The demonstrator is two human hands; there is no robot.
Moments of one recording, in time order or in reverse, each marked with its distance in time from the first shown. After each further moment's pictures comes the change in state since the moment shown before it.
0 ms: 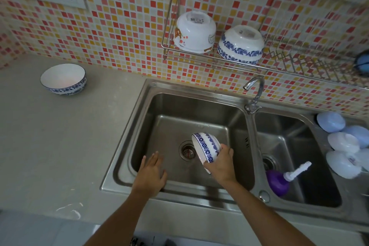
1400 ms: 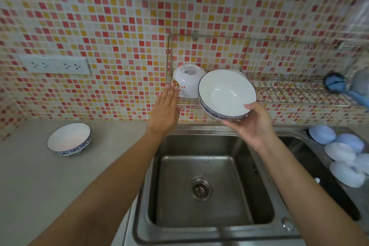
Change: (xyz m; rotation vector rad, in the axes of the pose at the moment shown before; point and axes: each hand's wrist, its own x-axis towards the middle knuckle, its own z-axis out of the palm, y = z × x) left_hand 0.179 0.058 -0.254 0.231 0.533 0.364; right_hand 0.017 -0.183 -0.179 1.520 -0.169 -0.058
